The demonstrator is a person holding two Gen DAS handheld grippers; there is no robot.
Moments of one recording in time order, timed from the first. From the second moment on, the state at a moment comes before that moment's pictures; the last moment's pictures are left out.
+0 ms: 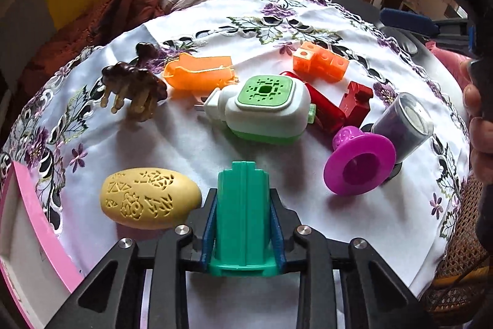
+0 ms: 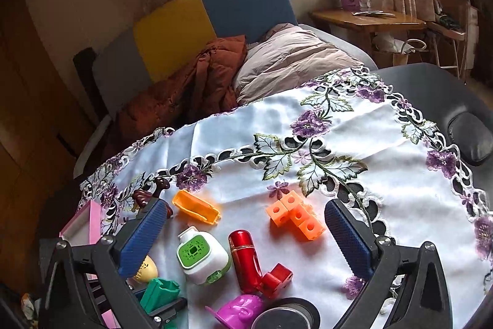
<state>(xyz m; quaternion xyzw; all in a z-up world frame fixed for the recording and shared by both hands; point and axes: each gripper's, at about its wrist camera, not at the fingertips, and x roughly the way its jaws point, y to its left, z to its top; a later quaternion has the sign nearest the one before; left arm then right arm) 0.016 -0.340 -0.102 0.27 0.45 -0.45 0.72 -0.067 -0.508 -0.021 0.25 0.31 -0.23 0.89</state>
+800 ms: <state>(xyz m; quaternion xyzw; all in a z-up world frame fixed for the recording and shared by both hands) 0.009 -0.191 -0.040 0.07 0.42 -0.41 0.80 -0.017 -0.416 -0.033 0.16 0.39 -0.02 0.91</state>
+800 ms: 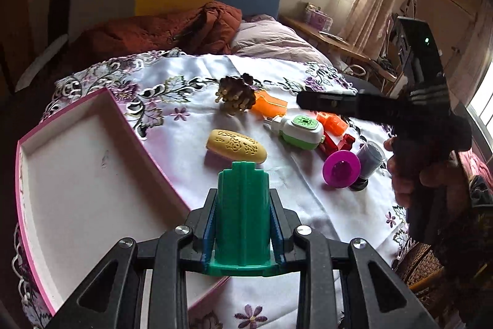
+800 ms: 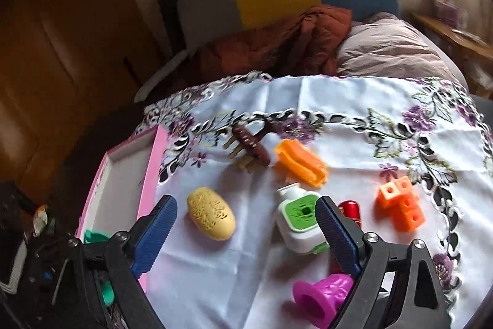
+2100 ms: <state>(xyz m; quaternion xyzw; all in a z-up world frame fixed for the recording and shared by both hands) 0.143 -0.058 -0.042 -0.07 0.47 -0.20 0.86 0.018 -0.335 -0.102 0.02 0.51 0.00 0.86</state>
